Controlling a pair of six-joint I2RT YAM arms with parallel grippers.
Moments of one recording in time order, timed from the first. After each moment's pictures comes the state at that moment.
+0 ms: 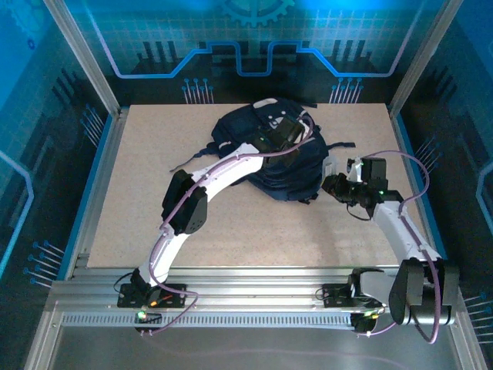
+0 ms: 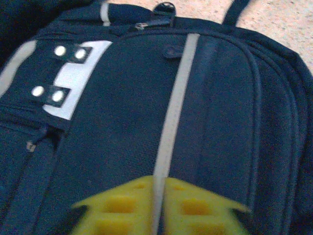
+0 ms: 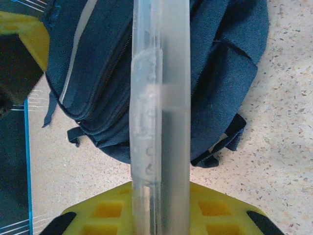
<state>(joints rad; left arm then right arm) -0.75 2.28 2.11 -0.62 -0.23 0.14 -0.04 1.16 0.71 -0.41 -0.52 0.56</state>
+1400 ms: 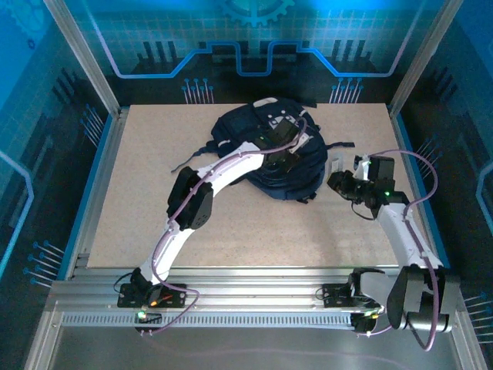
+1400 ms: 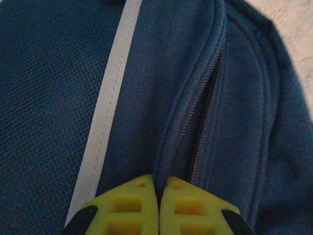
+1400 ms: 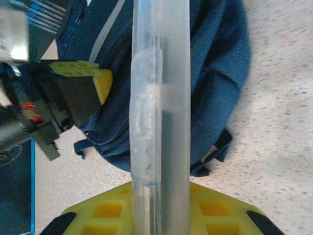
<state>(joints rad) -0.70 2.35 2.15 -0.69 -0.01 0.01 -0.08 1.14 0.73 -0.39 -0.54 0.56</state>
